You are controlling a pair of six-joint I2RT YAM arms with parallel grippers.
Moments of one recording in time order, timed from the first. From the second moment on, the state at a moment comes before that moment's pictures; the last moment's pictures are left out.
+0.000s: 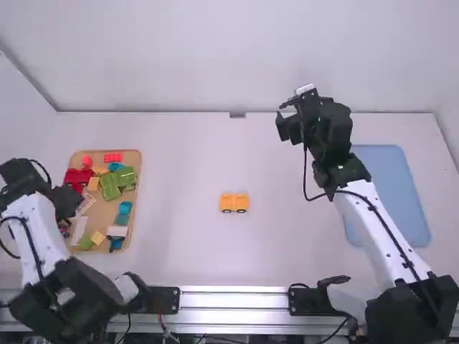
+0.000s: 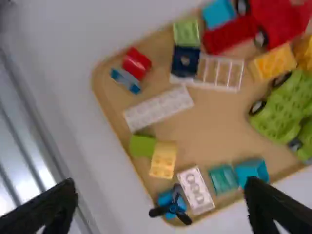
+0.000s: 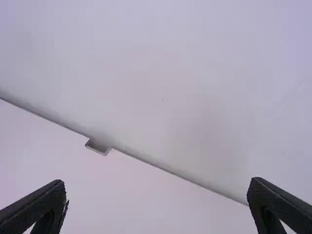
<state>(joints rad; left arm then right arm) 0.78 1.31 1.10 -1.02 -0.11 -0.33 0.25 1.32 1.11 -0.07 0.00 -0.30</state>
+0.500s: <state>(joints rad) 0.77 1.54 0.97 -0.89 -0.02 -0.31 0.25 1.32 1.11 -0.07 0.00 -0.30</state>
